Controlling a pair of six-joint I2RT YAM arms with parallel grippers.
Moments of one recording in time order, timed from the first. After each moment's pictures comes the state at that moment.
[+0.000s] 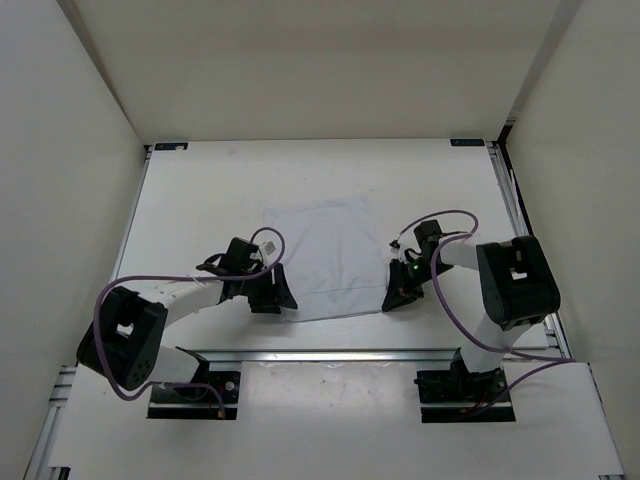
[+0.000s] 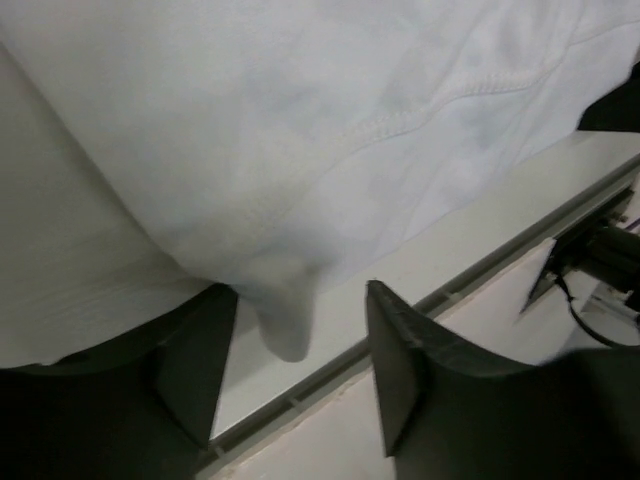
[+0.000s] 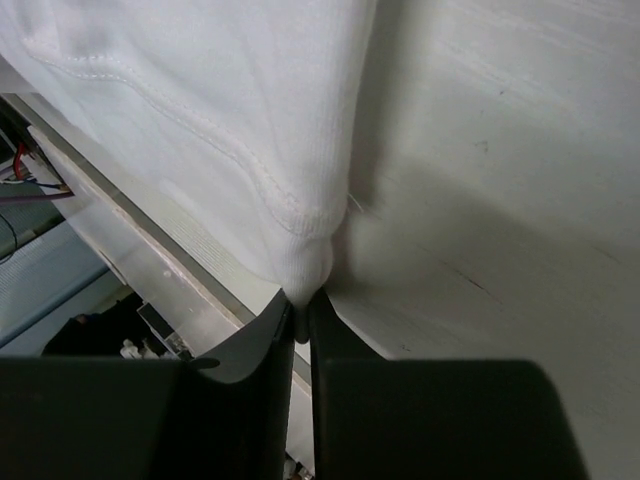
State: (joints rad) left arm -0.47 1.37 0.55 -0.23 0.44 -0.61; right arm 0.25 1.71 0.79 -0.60 -0.71 0.10
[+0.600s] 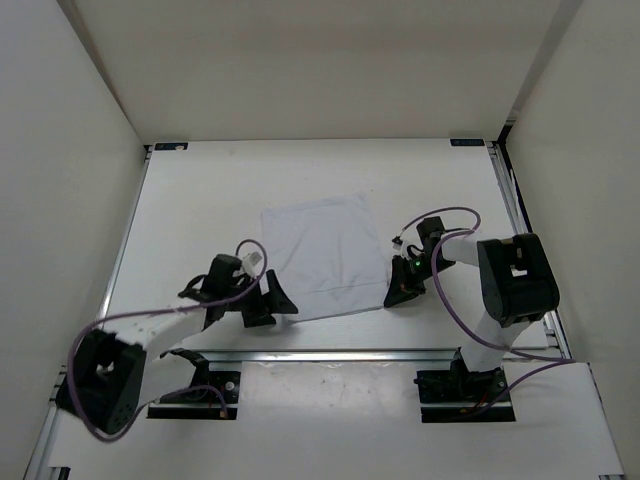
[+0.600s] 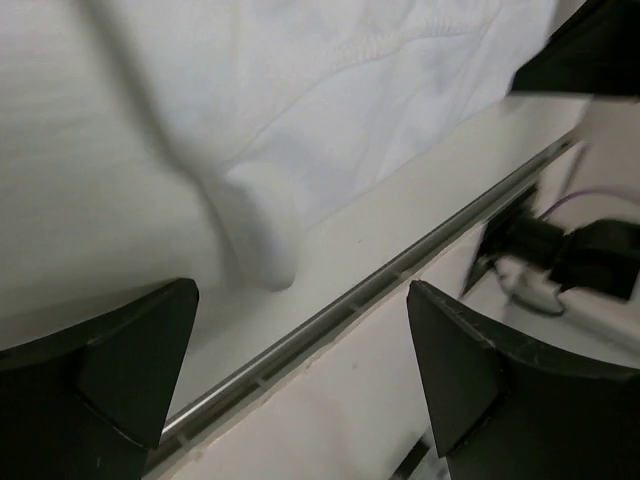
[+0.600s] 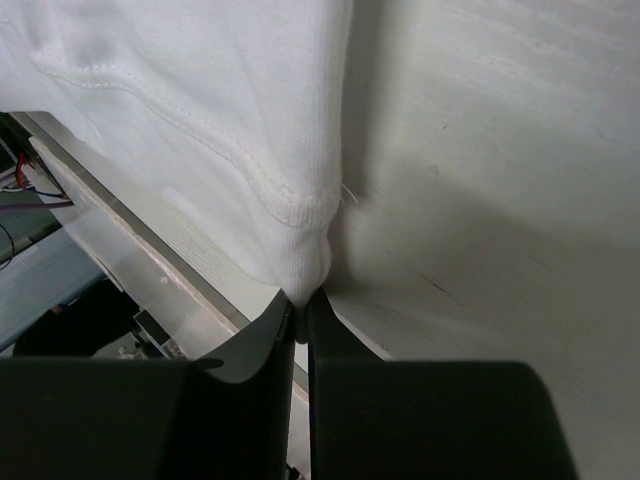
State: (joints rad) left arm -0.43 1.17 0.38 -0.15 0.53 -0.72; right arm 0.22 1.73 0.82 -0.61 -0.70 0.08
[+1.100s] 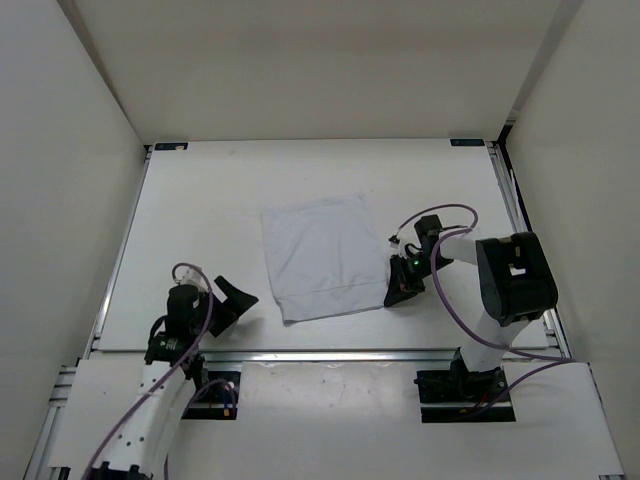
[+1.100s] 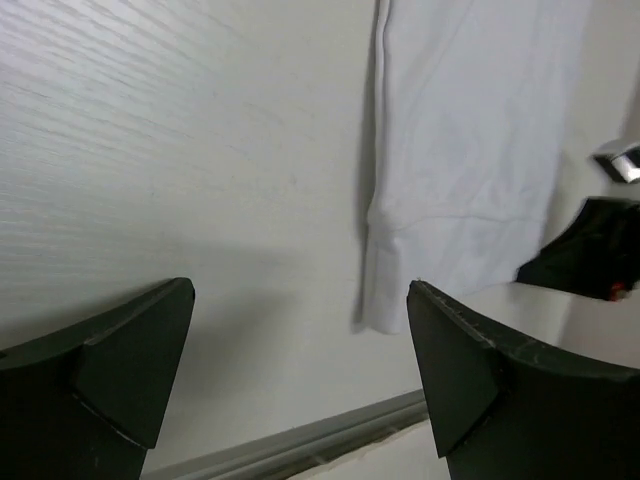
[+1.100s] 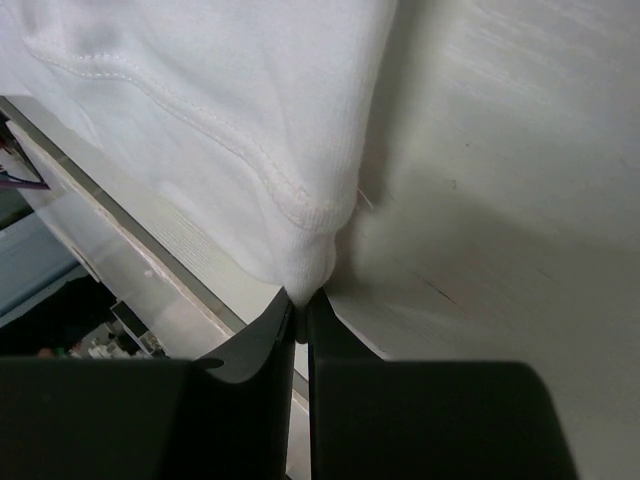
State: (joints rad) left arm -0.07 0.30 0.09 -0.40 0.33 -0.87; right arm 0.23 1.74 0.84 -0.63 -0.69 0.02
